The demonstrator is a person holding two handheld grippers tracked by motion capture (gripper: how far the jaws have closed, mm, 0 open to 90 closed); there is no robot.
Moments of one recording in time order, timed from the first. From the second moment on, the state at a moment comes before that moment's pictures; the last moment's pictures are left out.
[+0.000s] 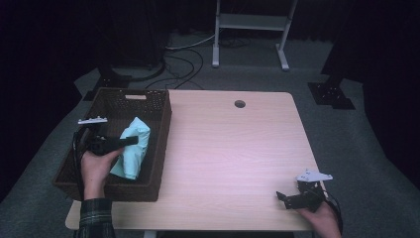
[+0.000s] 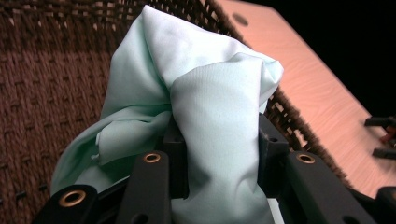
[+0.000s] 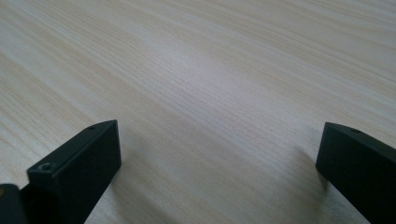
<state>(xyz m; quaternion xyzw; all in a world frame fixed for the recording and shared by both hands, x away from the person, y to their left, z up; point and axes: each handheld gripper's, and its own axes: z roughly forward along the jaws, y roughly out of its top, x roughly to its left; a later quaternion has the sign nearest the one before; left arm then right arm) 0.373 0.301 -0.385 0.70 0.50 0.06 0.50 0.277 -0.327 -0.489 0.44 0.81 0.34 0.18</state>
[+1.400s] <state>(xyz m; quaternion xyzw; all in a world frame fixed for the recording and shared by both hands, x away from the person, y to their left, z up) 0.345 0.290 -0.349 0.60 0.39 0.07 0.70 0.276 -0.326 -0.488 0.44 0.81 0.34 0.18</state>
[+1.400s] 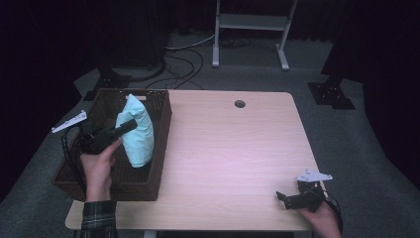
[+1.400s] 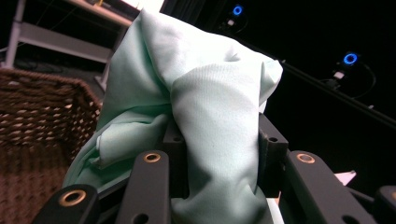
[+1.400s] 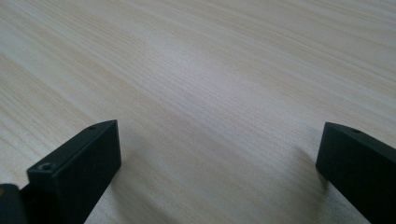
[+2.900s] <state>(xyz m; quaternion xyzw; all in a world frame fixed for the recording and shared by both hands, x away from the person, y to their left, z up) 0.349 0.191 -0.347 0.59 0.34 0.09 0.73 0.276 -0.328 -0.489 0.43 0.81 0.34 0.18</state>
